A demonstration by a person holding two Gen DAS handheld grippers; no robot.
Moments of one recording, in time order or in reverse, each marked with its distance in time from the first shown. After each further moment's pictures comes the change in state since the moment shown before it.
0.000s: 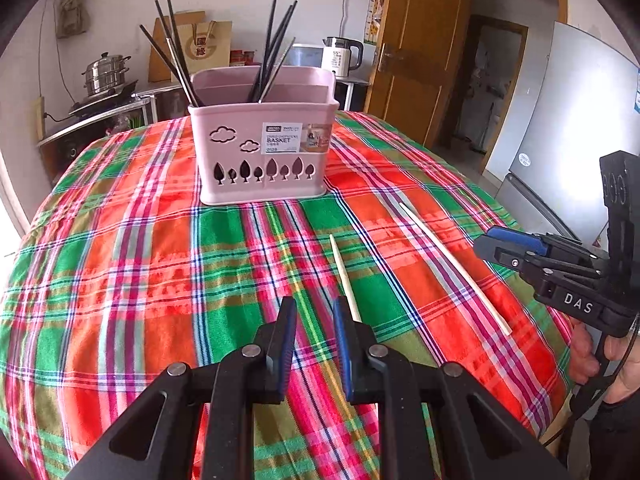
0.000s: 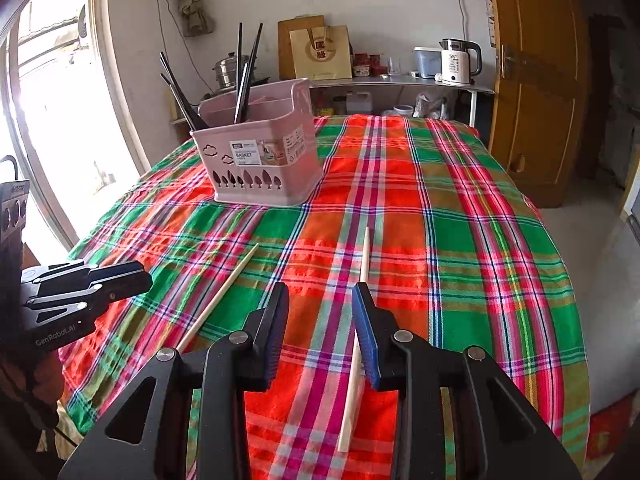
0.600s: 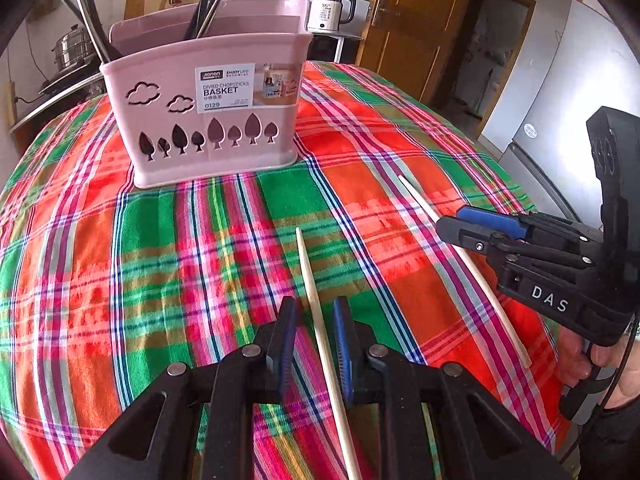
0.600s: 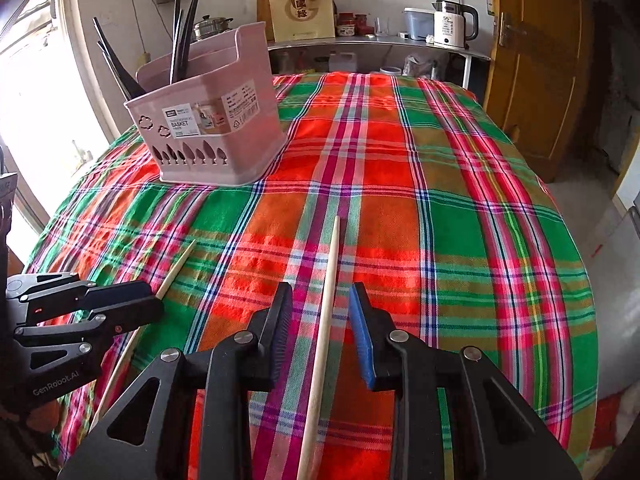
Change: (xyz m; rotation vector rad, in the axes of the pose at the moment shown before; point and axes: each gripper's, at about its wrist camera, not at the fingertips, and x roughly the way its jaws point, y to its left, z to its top) left arm 0.078 -0.019 0.025 0.009 0.161 -0.020; right arm 0.066 -0.023 0.021 0.008 0.144 -0.058
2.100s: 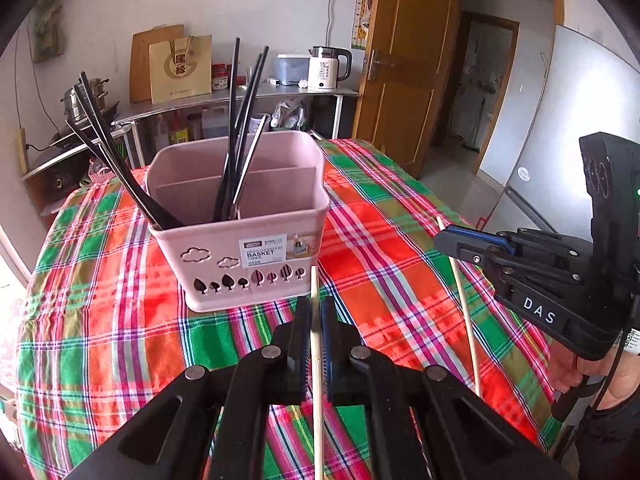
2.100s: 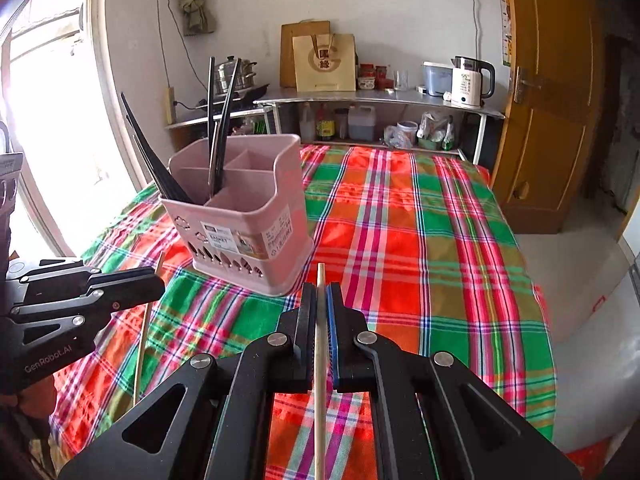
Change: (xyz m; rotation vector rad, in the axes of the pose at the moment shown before) left arm -0.070 0.015 0.080 0.044 -0.181 0.020; right arm -0.049 0.022 0.072 -0.058 -0.171 0.040
